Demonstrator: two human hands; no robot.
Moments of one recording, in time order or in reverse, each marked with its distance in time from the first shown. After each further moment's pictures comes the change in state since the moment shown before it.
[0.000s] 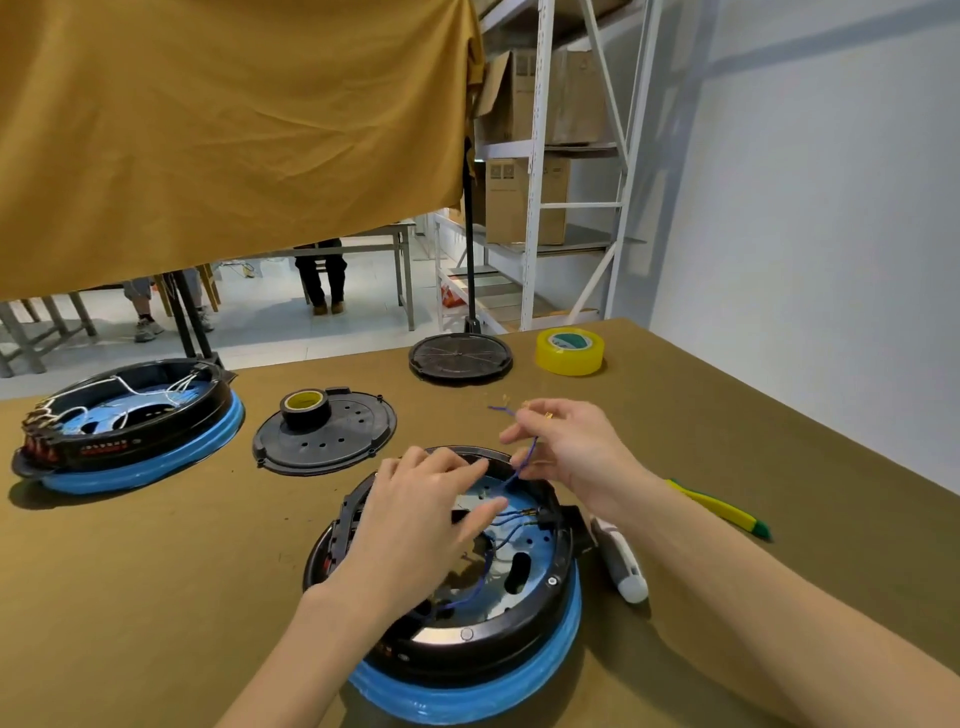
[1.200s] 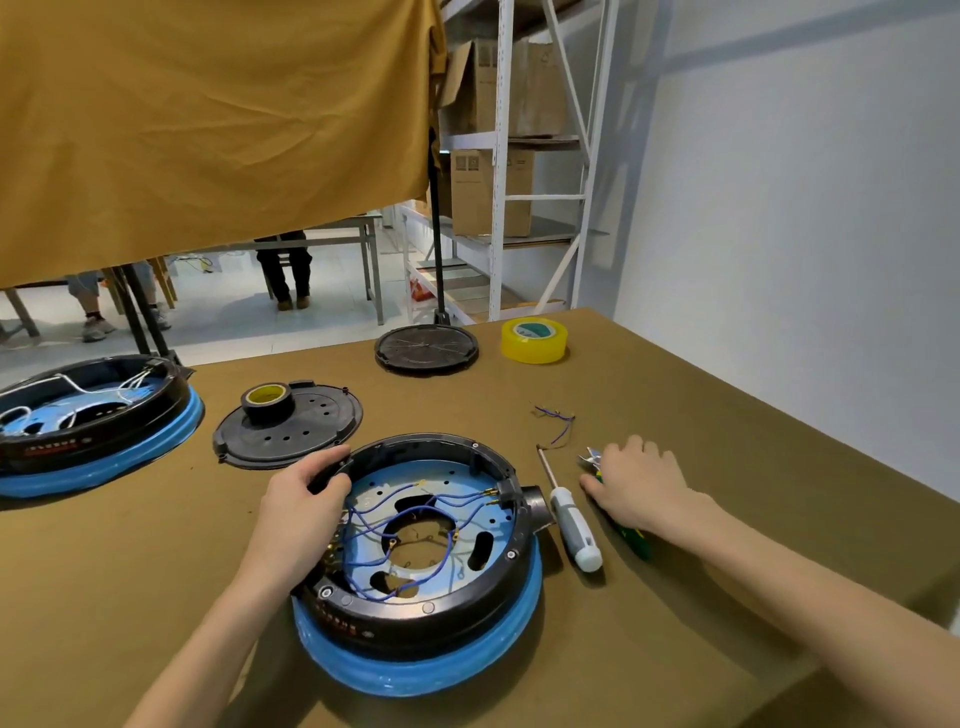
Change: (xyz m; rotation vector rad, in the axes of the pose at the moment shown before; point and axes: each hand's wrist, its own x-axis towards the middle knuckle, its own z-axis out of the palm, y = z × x) left_hand -0.016 -0.054 0.004 -0.705 0.137 -0.575; right_hand -0.012 0.050 -0.099 -1.763 0.248 0.116
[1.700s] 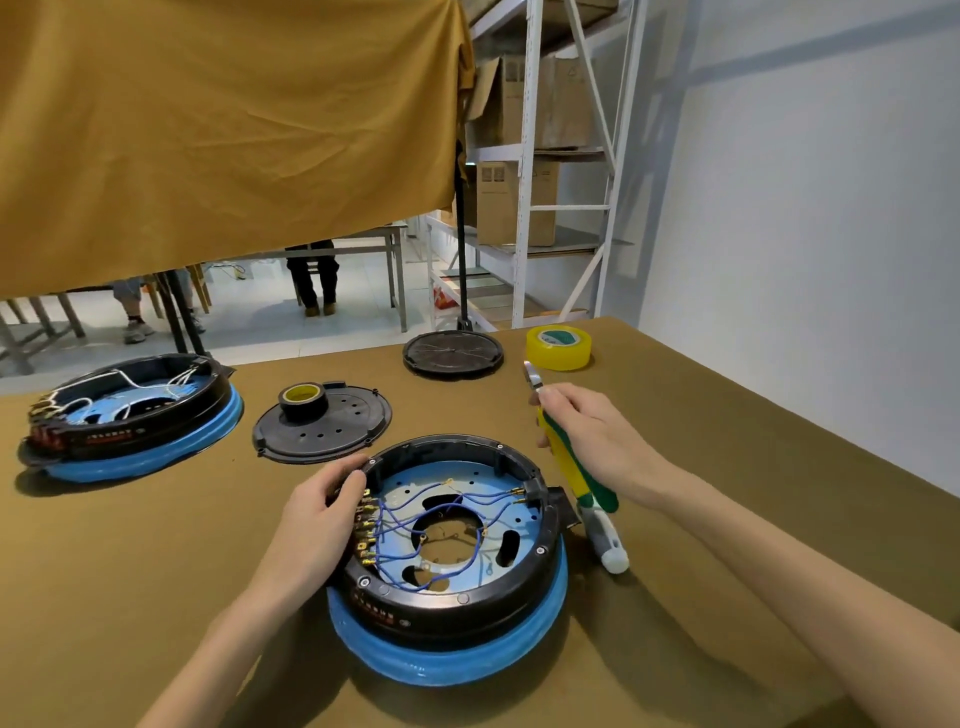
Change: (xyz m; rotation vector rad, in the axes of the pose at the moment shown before) left_hand -0.017 -0.013 -0.021 -0.046 -0.059 0.039; right_hand -0.027 -0.056 -0.068 1.171 0.100 -0.430
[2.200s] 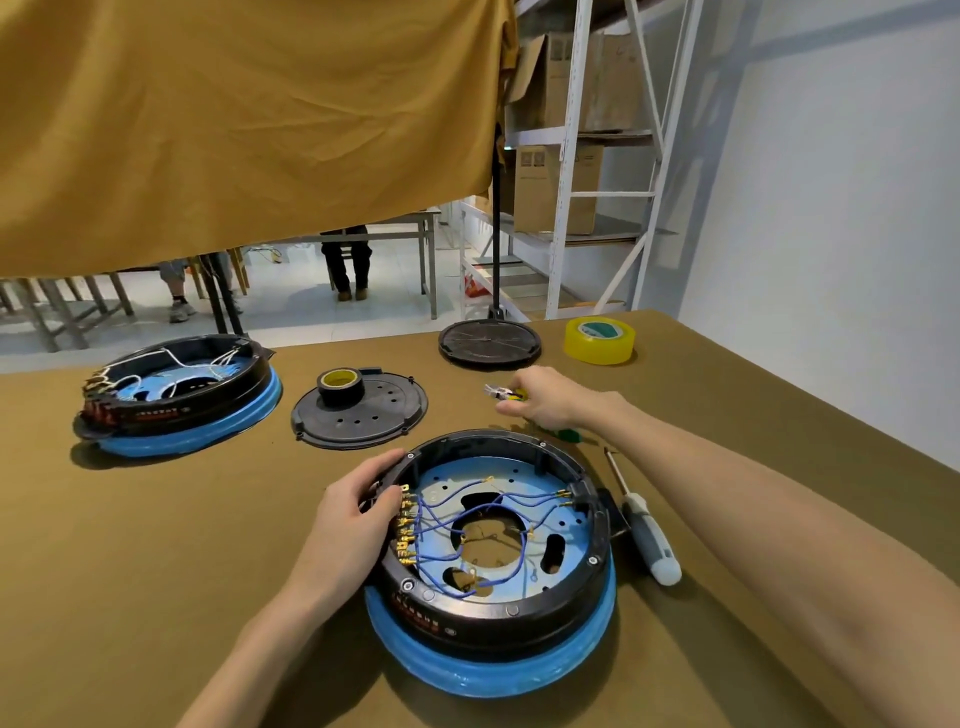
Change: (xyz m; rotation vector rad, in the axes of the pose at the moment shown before) left_hand -0.008 -0.006 -0.006 -0.104 -0.065 -0.024; right_hand 0.142 0.036 0.058 -0.638 -0.318 -0.011
